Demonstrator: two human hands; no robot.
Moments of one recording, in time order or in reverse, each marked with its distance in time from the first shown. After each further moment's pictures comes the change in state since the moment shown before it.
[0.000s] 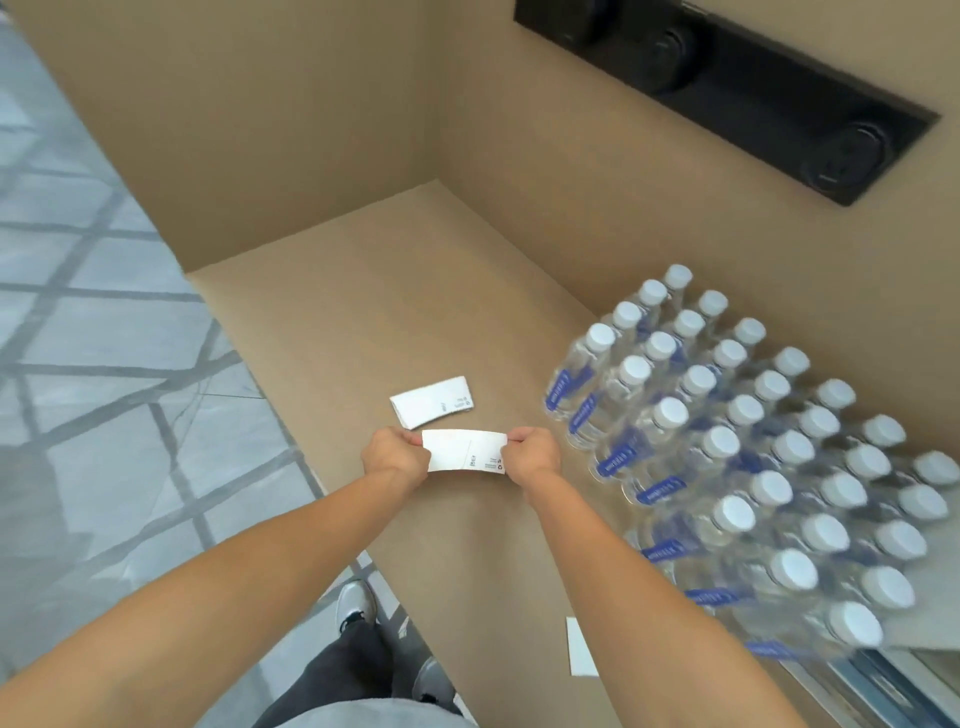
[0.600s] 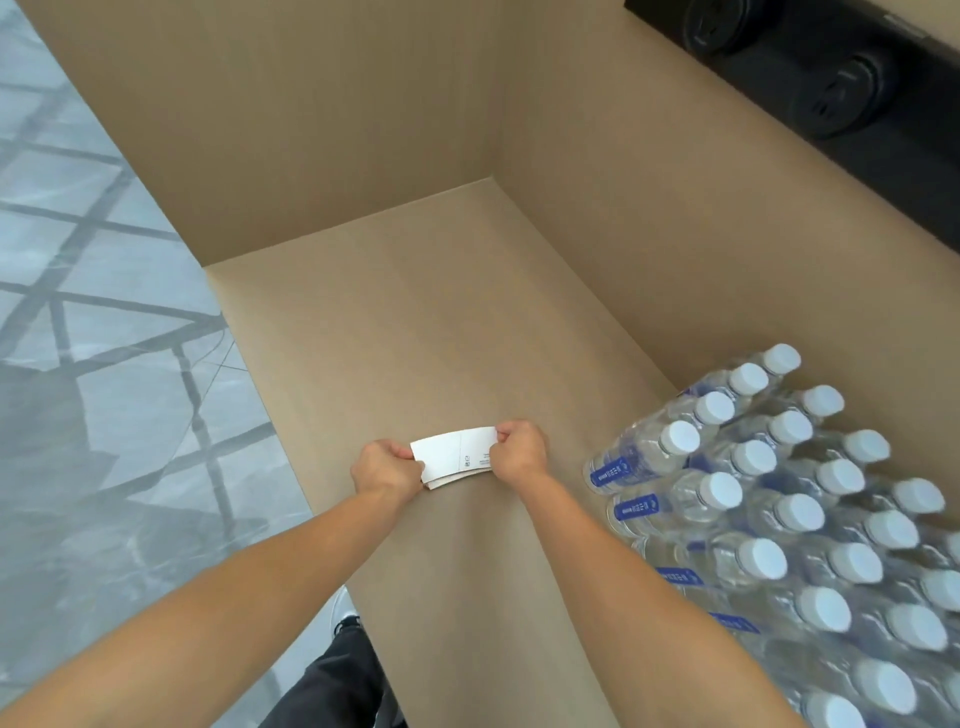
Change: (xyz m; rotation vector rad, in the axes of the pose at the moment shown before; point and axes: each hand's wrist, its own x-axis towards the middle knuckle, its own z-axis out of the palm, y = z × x) left_hand 0.094 0.027 -0.004 -0.088 0.101 -0.161; right_hand 0.076 -0.087 0.053 -0.391 -0.139 -0.241
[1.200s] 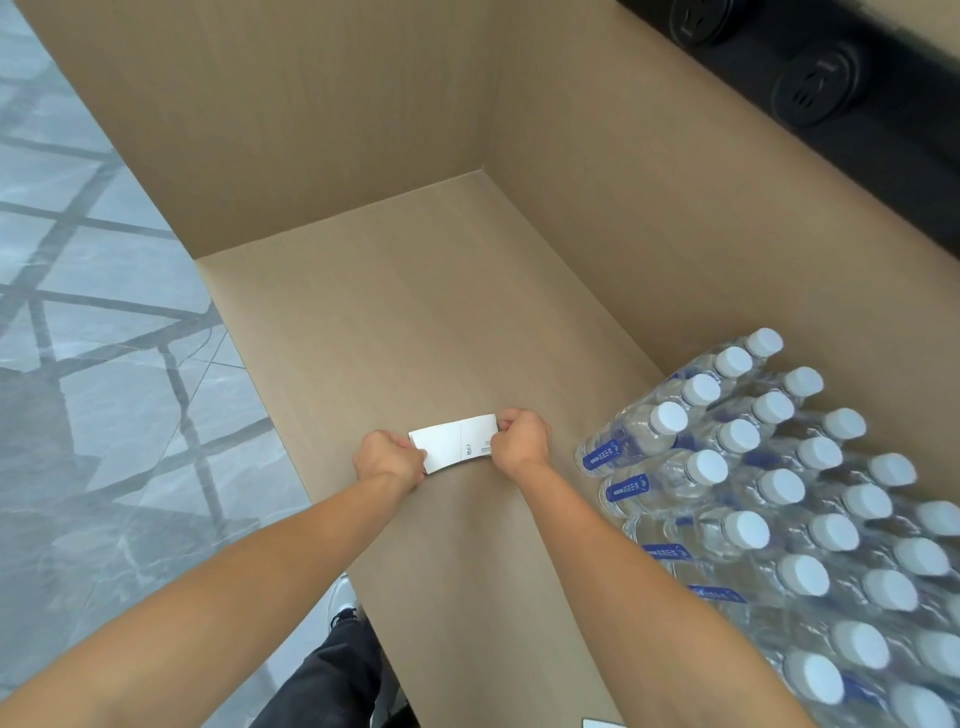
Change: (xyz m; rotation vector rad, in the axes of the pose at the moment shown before) left_hand -0.015 0.004 -0.003 0.044 -0.039 0.012; right_hand -0.016 0.002 -0.009 0.053 0.057 0.021
